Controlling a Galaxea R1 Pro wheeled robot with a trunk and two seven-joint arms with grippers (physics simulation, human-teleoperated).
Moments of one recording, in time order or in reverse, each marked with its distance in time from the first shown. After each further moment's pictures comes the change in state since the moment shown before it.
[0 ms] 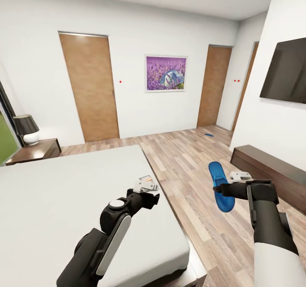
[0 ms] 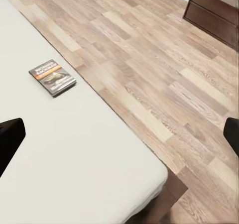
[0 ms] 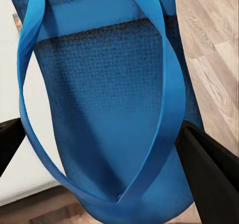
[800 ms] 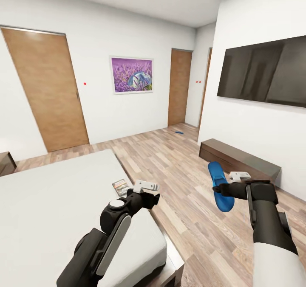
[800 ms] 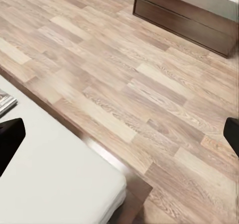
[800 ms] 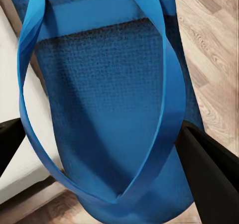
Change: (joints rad) left arm 0.000 0.000 -0.001 0.000 0.000 0.000 -0.001; right arm 0.000 0.003 0.002 0.000 -0.002 0.000 0.000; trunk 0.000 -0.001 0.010
